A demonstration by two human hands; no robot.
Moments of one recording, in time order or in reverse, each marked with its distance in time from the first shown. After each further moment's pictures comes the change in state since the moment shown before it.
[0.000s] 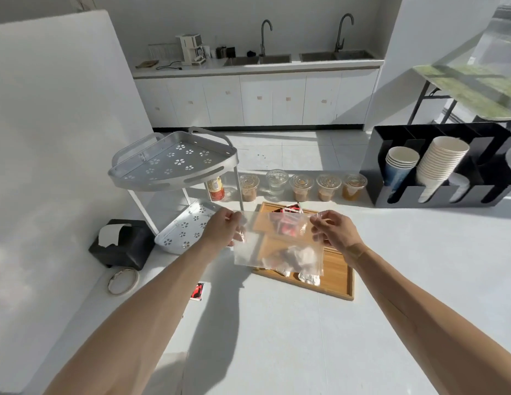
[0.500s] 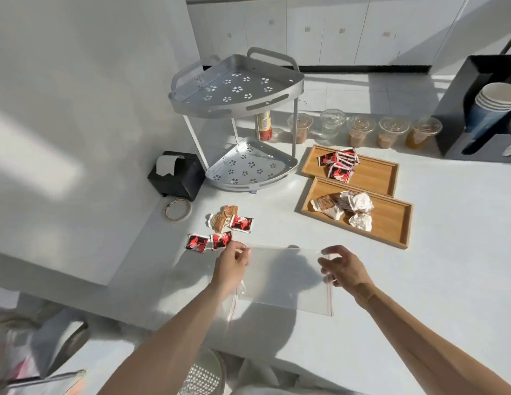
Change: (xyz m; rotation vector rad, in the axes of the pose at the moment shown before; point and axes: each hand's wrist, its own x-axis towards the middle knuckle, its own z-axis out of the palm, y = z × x) left_hand -0.130 -0.209 -0.026 0.076 0.122 -0.188; right_hand -0.114 0.133 0.111 -0.158 -0.194 0.279
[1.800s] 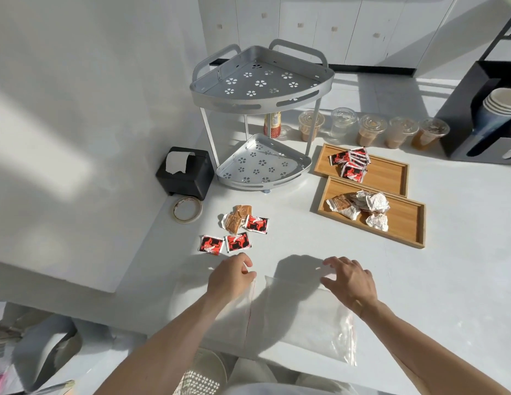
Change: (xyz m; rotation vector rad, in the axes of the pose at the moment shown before) left_hand 0.010 -0.033 -0.055 0.496 -0.192 0.089; right_hand -0.004 0.006 0.065 -0.931 0.156 -0.184
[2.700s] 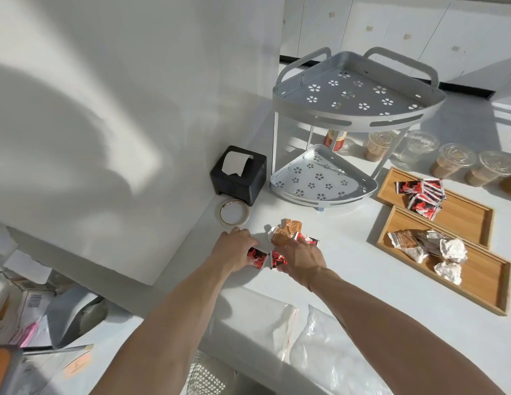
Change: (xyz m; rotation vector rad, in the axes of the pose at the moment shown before) left_hand 0.084 -0.075 -0.085 0.507 -0.058 0.154; right_hand 0.103 -0.203 0.022 -0.289 -0.189 -0.513
